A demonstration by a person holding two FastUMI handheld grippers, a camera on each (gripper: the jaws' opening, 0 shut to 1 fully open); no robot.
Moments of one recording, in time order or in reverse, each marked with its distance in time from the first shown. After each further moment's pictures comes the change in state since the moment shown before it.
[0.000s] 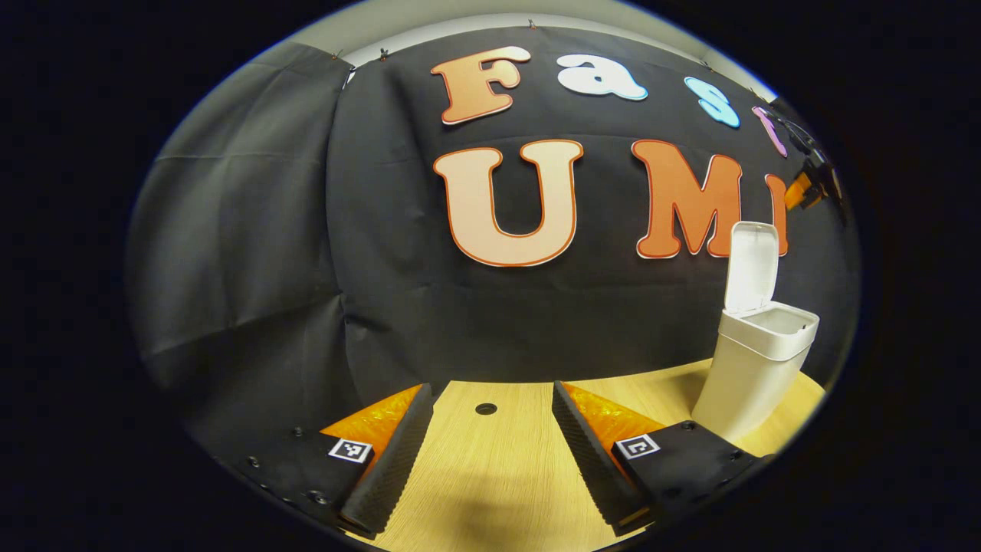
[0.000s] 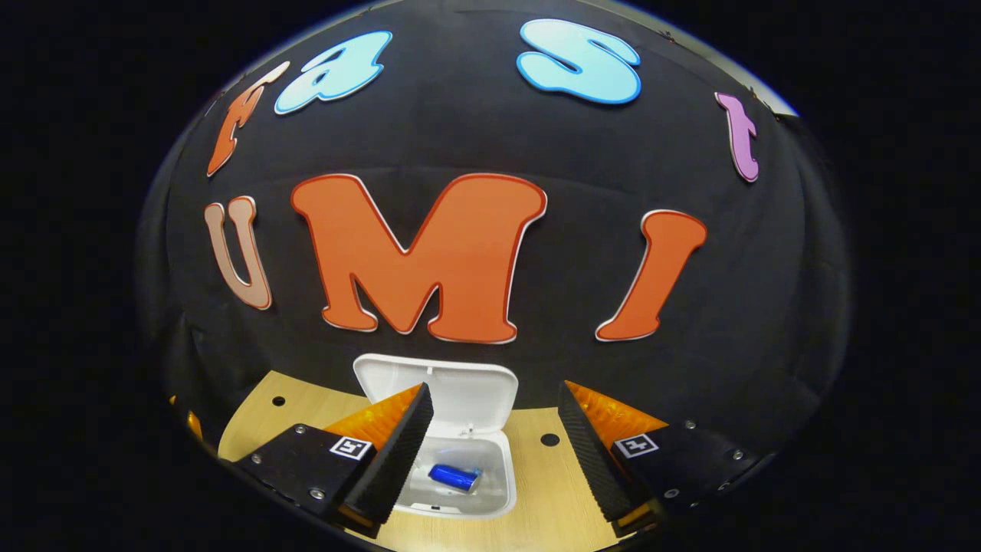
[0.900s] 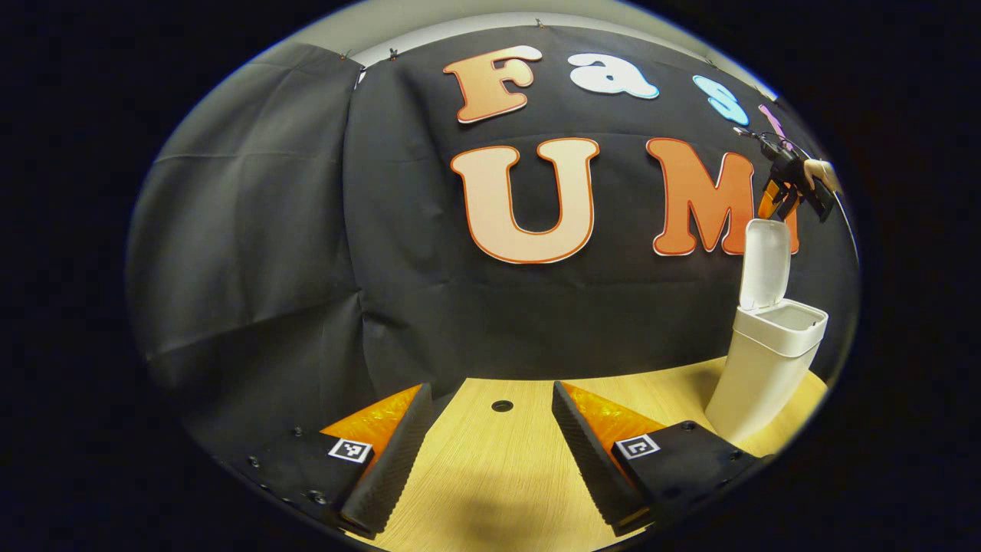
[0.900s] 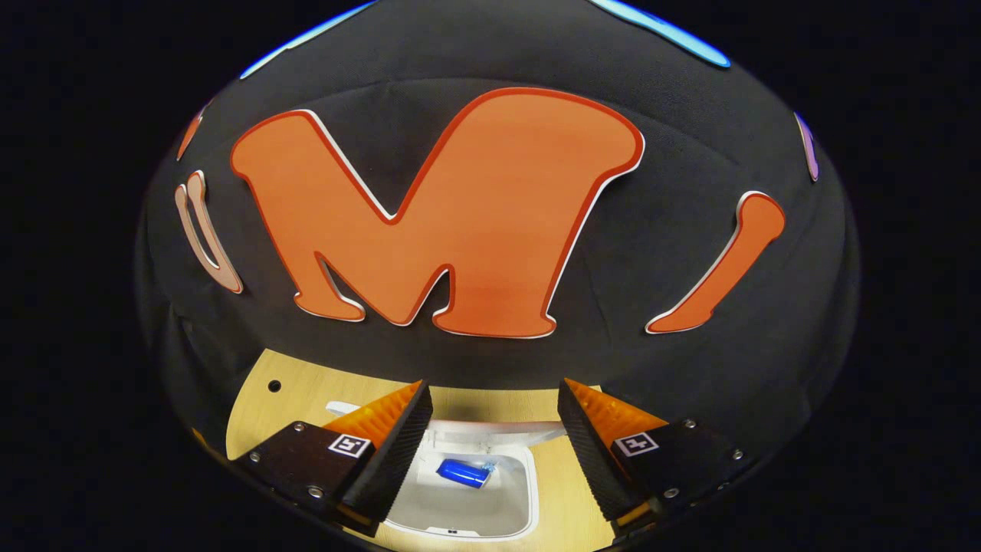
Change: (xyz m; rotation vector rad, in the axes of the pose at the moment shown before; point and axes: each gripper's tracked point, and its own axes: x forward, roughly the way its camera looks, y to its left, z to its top) left arm -0.004 0.016 -0.005 0.019 0.014 0.053; right arm 0.096 0.029 -0.029 -0.029 0.224 0.037
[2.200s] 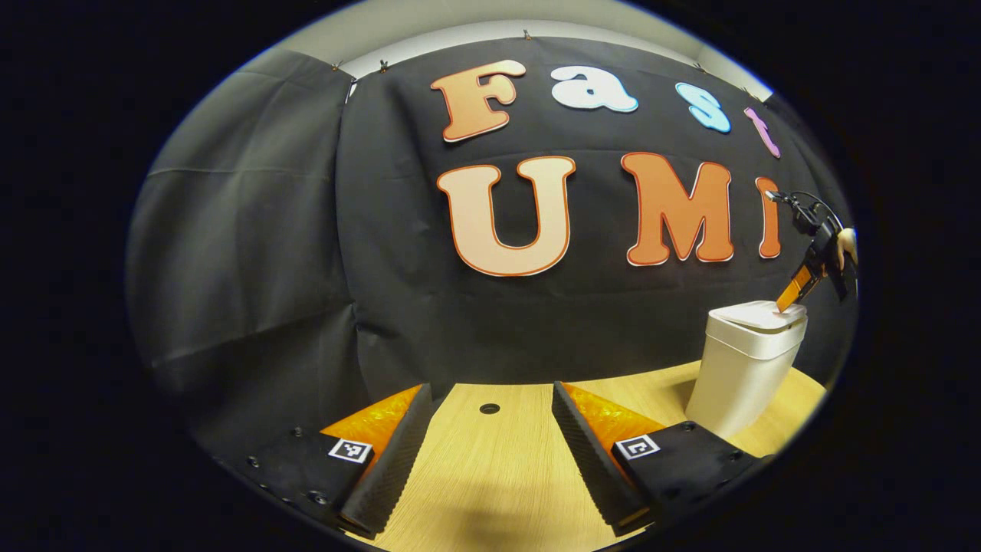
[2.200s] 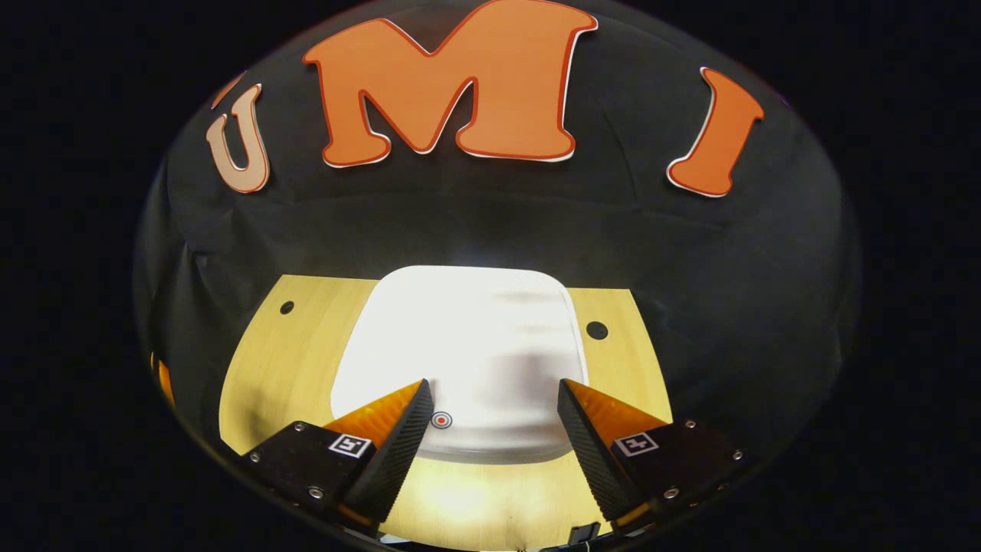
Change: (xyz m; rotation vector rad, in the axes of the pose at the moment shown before) left arm -0.045 -0.014 0.012 0.001 -0.033 -0.041; right arm -0.025 0.026 -0.220 0.036 0.237 0.104
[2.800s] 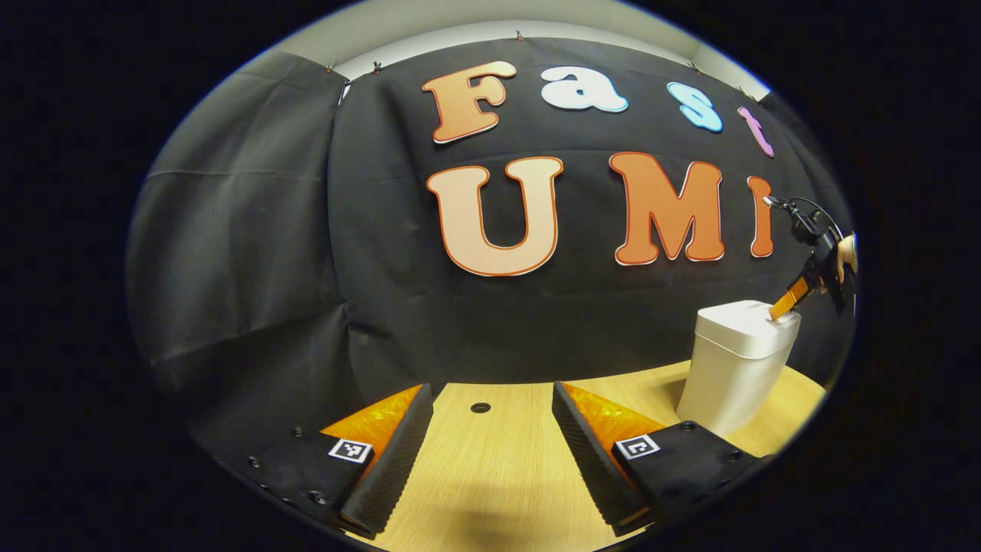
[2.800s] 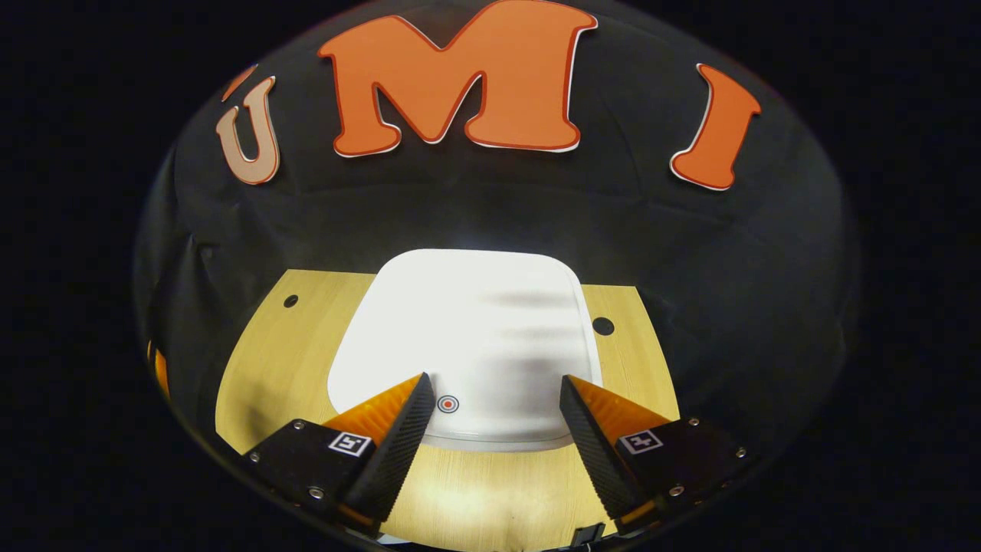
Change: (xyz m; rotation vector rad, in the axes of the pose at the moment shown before) left arm -0.003 -0.020 0.002 -0.005 -0.011 -0.031; right arm 0.001 0.000 -0.007 0.005 -0.047 0.008
